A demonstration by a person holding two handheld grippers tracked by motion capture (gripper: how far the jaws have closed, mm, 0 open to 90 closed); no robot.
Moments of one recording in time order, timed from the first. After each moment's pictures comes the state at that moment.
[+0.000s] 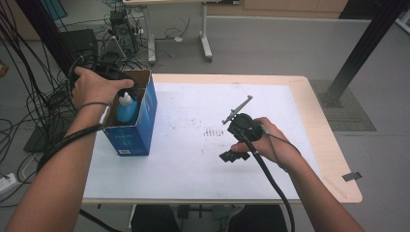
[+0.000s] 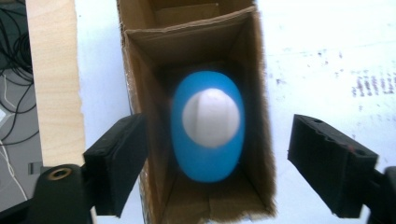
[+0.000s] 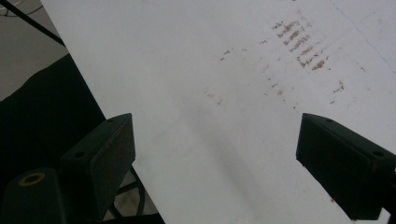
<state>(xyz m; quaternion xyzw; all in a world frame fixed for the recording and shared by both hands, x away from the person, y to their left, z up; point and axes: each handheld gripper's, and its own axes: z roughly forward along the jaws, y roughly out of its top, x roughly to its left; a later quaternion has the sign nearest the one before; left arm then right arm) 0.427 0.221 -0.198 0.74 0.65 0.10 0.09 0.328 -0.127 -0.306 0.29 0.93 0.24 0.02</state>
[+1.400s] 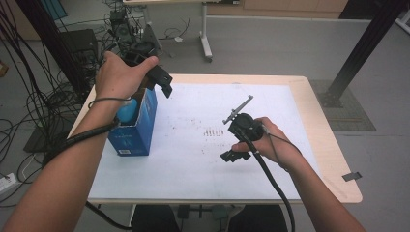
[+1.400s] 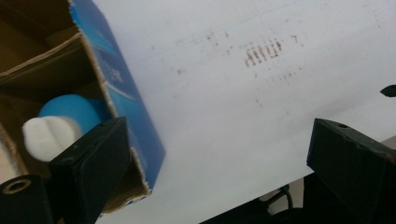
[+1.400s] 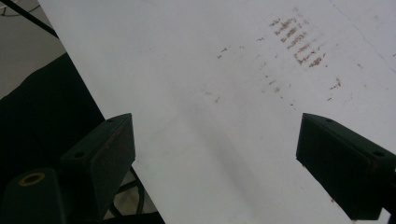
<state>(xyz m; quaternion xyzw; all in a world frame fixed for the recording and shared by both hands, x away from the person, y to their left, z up) 0.416 0.132 -0.170 0.82 0.55 0.03 0.12 0.328 -0.130 -0.305 0.30 0.93 0.24 0.03</state>
